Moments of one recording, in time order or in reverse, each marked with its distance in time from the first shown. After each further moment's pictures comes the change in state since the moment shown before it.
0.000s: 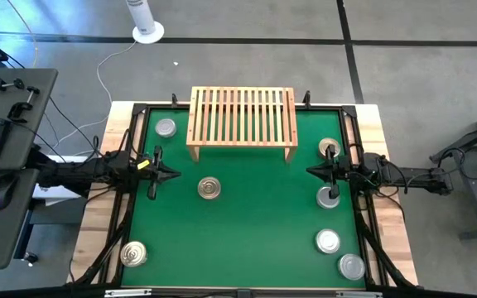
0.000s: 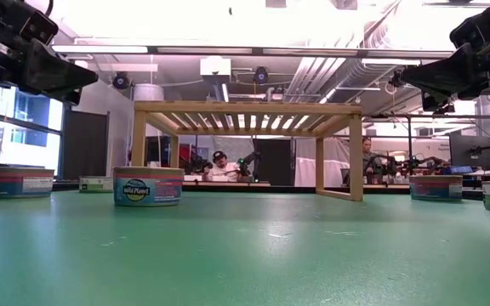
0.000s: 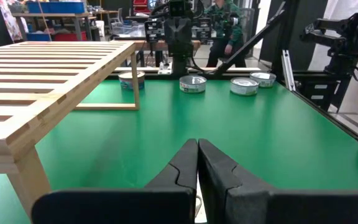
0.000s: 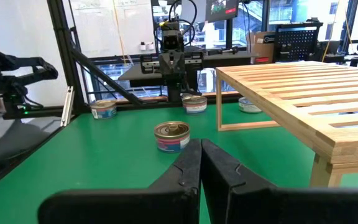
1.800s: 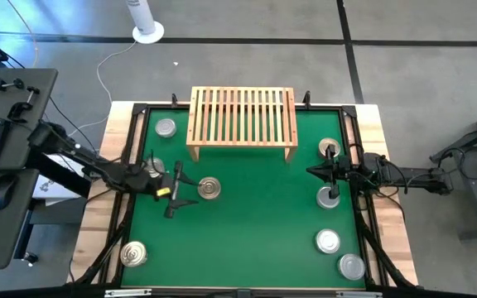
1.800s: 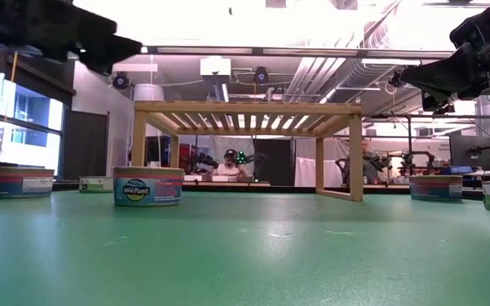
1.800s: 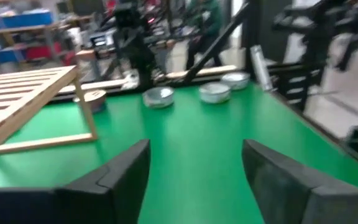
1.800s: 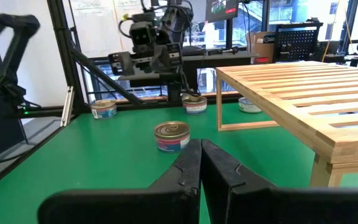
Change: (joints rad) left arm -0.384 0.927 0.174 0.726 -0.315 0.051; right arm 0.000 0.000 0.000 0.000 0.000 0.000
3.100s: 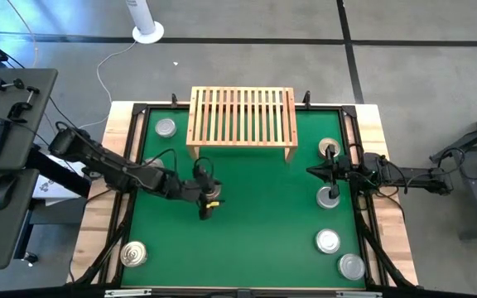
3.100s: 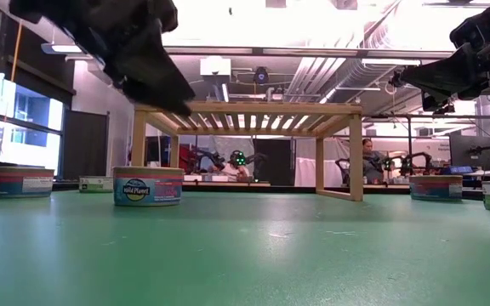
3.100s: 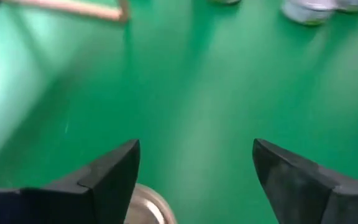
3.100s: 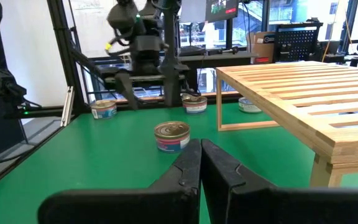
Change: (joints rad) left arm 0.112 0.466 0.474 -0.582 -0.061 -0.479; right arm 0.000 0.000 0.000 0.000 0.000 0.000
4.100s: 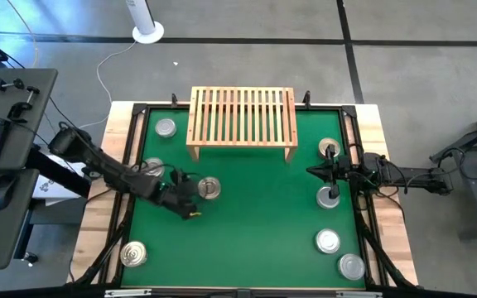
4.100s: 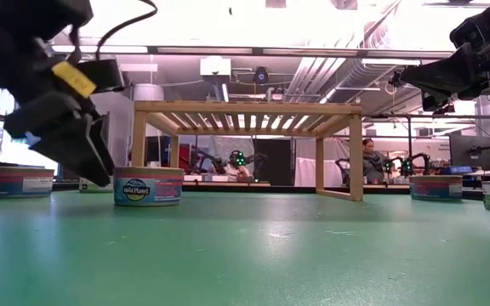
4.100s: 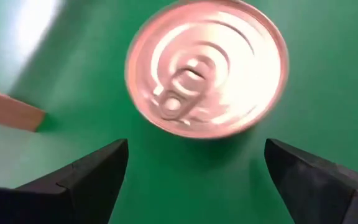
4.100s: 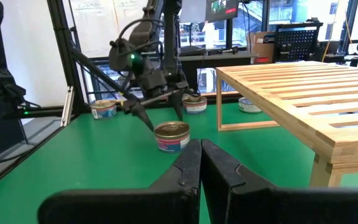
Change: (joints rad) left arm -0.141 -0.006 -0.181 -0.237 -0.193 -0.204; right arm 0.000 0.000 0.000 0.000 0.000 0.000
